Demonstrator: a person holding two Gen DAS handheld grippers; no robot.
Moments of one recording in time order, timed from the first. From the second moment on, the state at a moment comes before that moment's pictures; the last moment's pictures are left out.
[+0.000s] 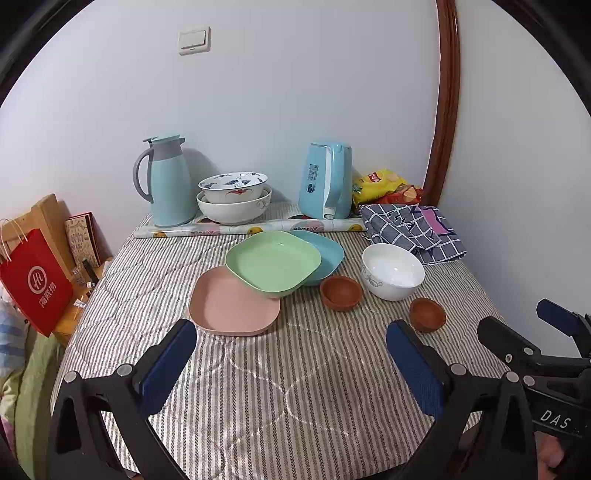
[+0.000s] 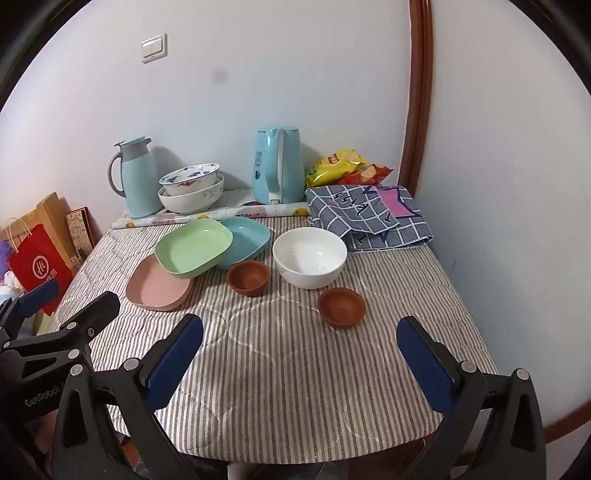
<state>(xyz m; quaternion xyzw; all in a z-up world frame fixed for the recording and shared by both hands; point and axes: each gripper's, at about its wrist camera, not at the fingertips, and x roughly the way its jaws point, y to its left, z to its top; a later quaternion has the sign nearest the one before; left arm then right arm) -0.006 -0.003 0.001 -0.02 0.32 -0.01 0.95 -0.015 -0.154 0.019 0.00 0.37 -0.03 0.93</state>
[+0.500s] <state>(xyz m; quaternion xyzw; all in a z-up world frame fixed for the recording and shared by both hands) -0.007 -0.002 0.000 -0.01 0.32 -0.01 0.95 -0.016 -0.155 0.019 0.00 0.37 -0.03 0.93</state>
